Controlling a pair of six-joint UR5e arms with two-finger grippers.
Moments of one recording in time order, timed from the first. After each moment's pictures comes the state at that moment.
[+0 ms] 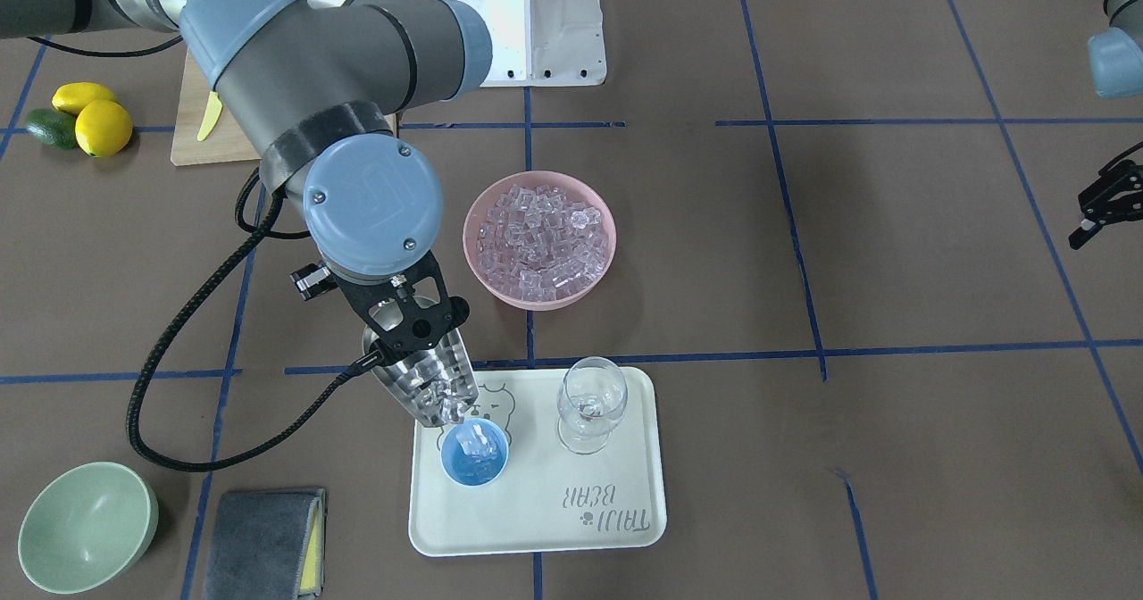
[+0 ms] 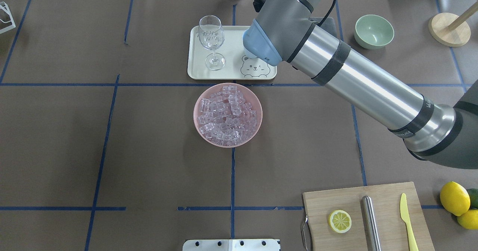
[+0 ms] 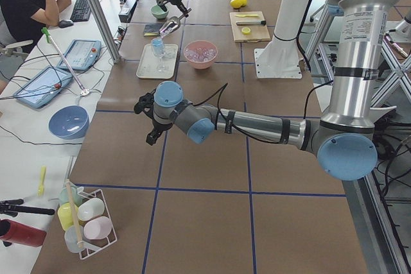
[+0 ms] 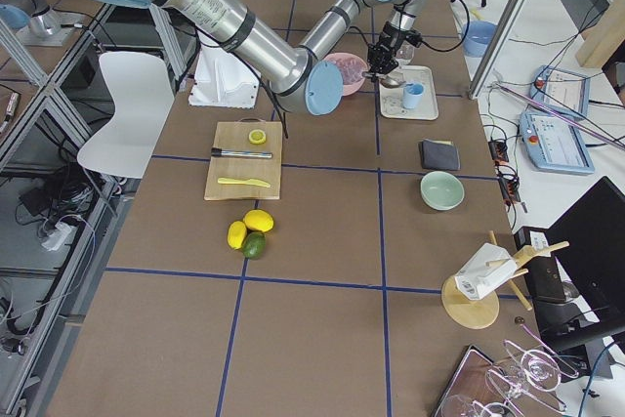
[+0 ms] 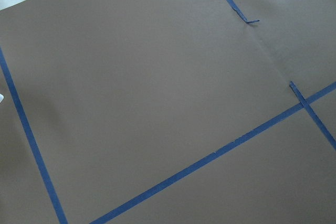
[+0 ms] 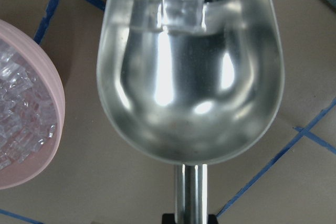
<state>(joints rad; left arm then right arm) -1.36 -1.63 -1.63 -2.12 -2.36 -0.12 0.85 -0.50 1.31 -2.35 2.14 0.04</state>
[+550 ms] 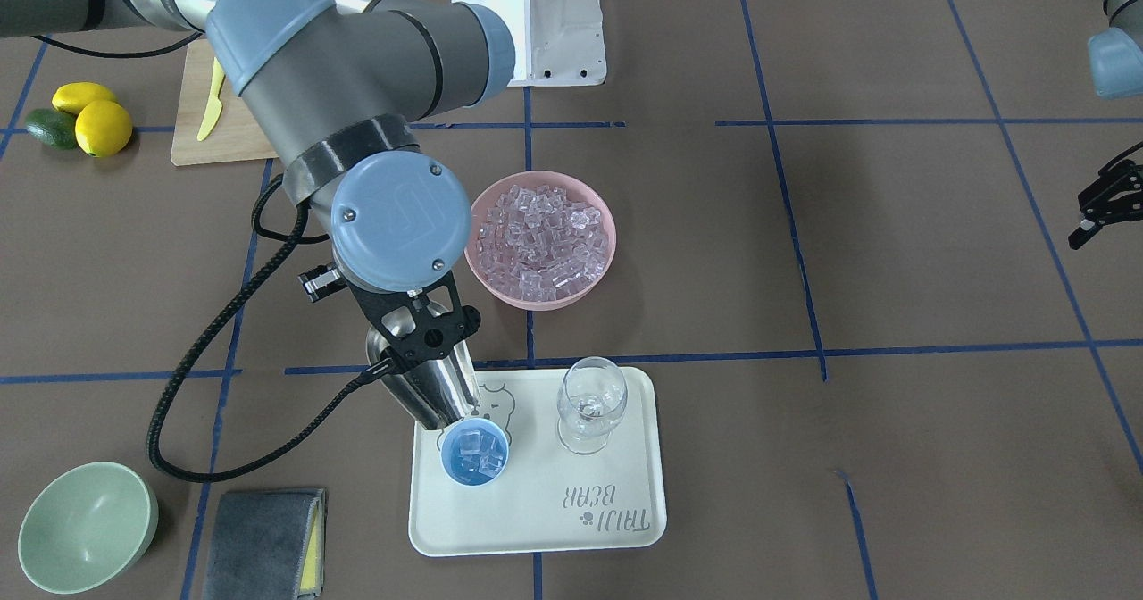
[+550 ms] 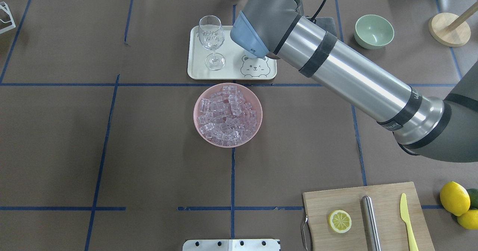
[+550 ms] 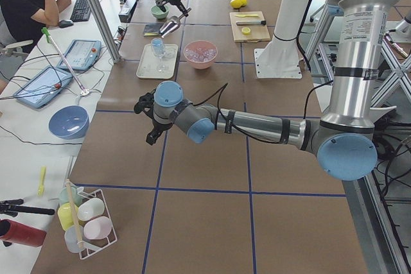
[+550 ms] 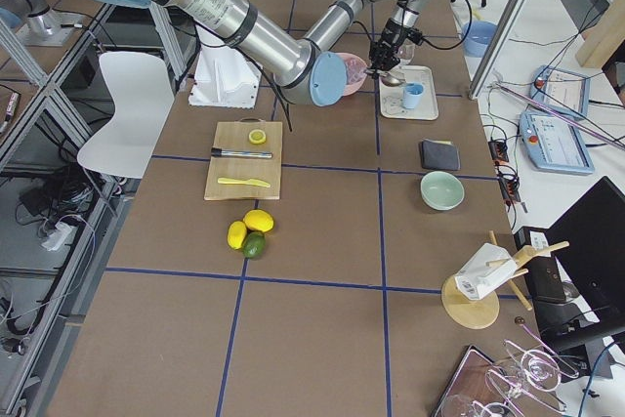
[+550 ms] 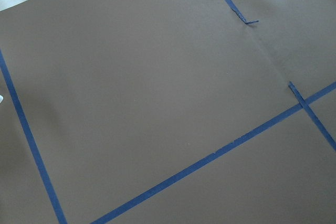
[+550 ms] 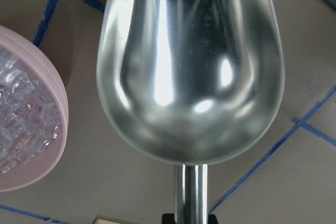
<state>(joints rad) -1.36 -1.63 -1.63 -2.12 -2.36 -0.12 0.85 -0.42 1.22 -2.38 2.12 0.04</state>
